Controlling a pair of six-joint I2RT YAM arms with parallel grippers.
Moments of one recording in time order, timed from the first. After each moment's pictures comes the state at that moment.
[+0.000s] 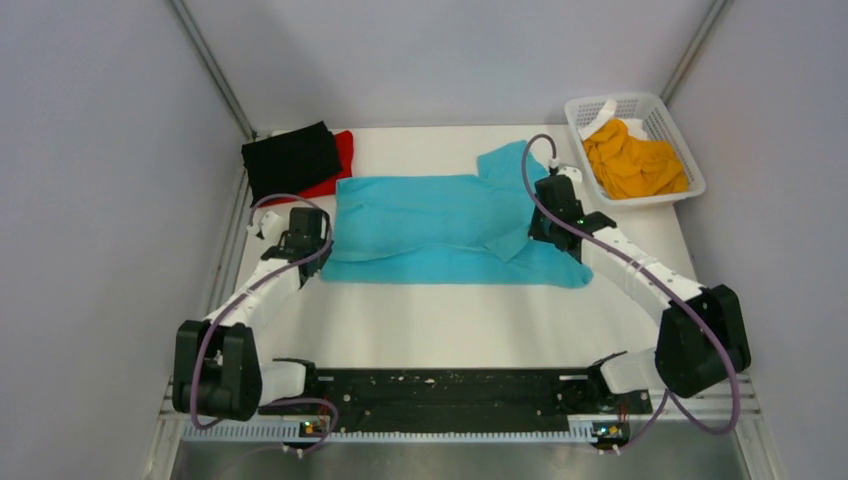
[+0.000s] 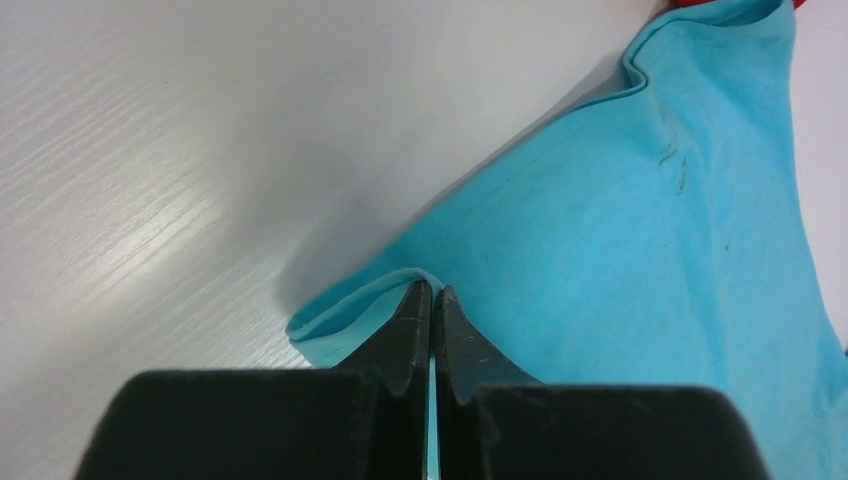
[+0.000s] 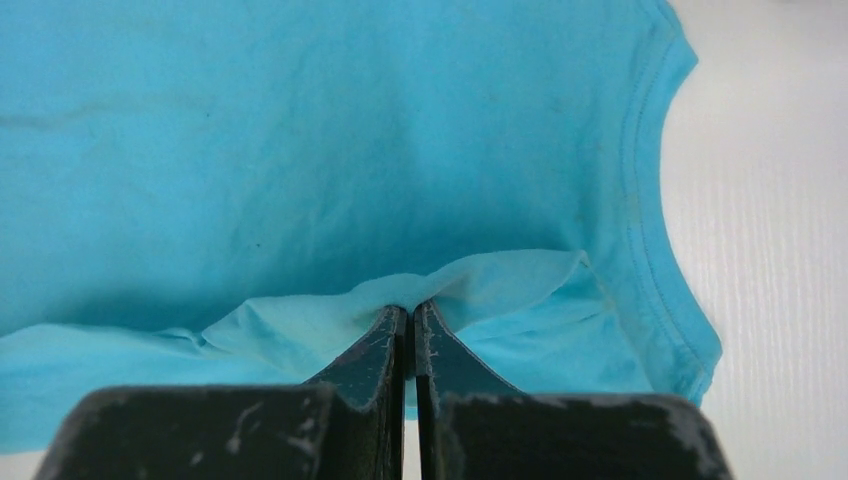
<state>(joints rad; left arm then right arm) -0.12 1.23 0.69 -0.33 -0.37 -1.09 0.41 1.34 0.94 -0.40 0.32 0.50</state>
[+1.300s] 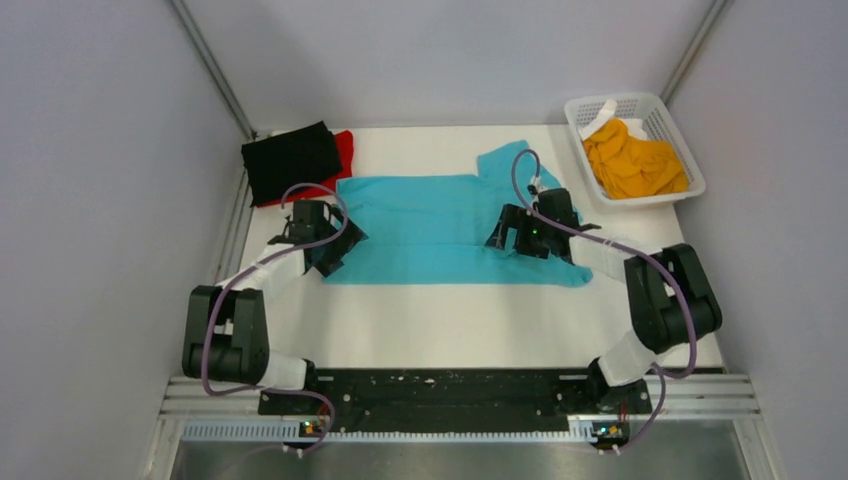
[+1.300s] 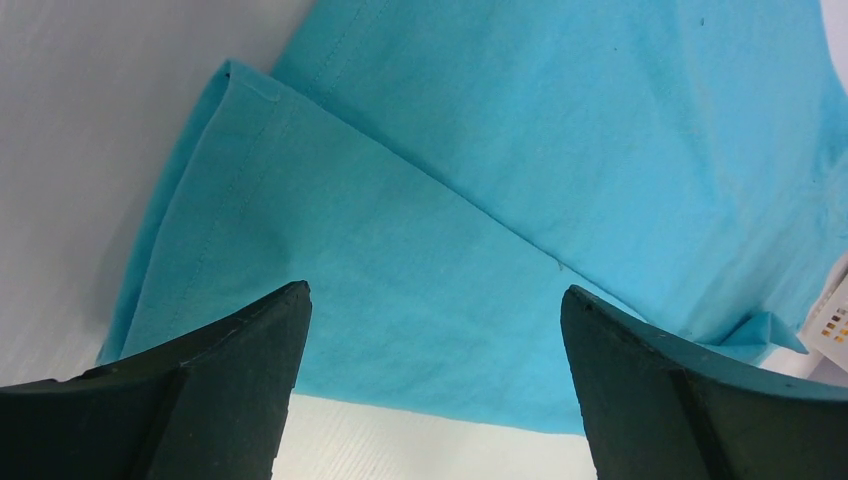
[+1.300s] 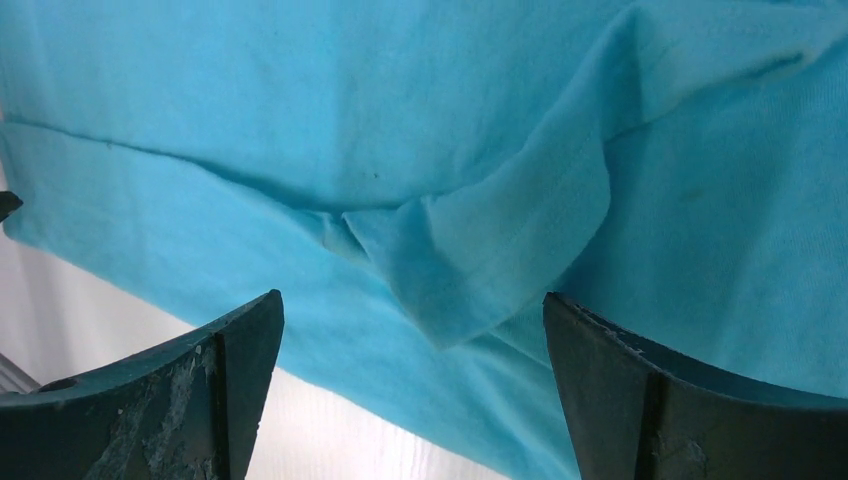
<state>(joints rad) -0.09 1.42 0.75 -0.22 0.08 -0.89 0.30 1.56 0.78 -0.03 -0.29 0.49</state>
